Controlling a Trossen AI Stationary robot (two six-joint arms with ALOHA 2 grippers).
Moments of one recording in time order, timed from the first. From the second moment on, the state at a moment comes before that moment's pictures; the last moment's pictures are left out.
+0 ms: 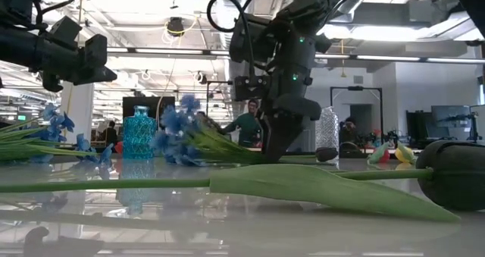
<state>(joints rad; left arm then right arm) 0.12 0.03 0.02 0.04 -0.95 -0.17 -0.04 2.06 1.38 -0.59 0.01 -0.19</state>
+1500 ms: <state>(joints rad) 0.12 0.03 0.02 0.05 -0.85 -0.05 -0.20 2.43 1.77 1.09 -0.08 0.12</state>
